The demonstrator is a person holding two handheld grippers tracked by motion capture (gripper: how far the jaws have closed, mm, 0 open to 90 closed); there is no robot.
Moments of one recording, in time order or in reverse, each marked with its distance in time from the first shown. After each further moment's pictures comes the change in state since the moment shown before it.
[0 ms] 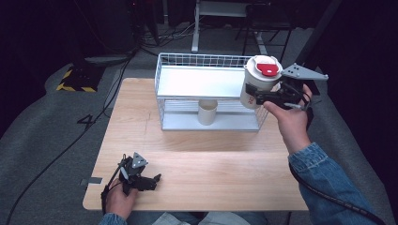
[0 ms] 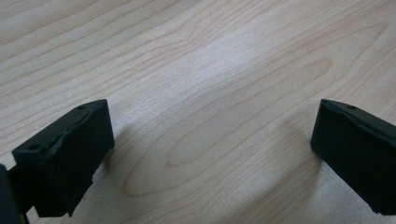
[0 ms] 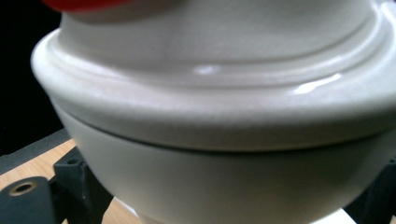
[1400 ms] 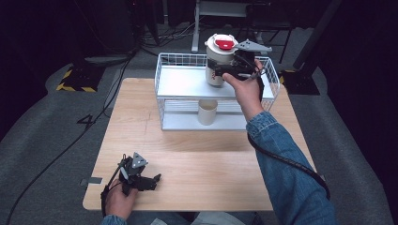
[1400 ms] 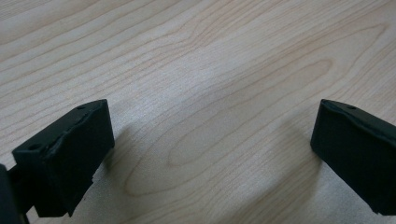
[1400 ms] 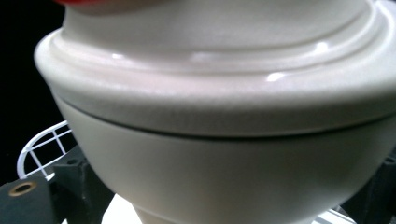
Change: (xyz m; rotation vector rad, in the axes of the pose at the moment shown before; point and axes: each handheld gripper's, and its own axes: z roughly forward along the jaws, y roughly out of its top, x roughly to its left) left arm 0.000 0.000 0.000 0.000 0.003 0.003; right arm 0.011 0.026 0.139 -0.039 0.050 0.039
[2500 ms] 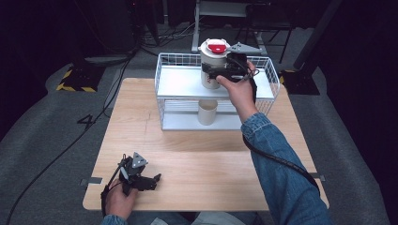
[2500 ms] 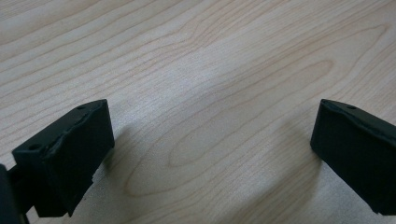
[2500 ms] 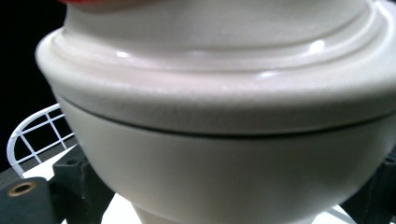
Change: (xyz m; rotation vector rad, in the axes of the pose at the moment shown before) left arm 0.000 0.000 0.000 0.001 0.002 -0.006; right arm 0.006 -0.009 0.017 0.053 0.017 -0.013
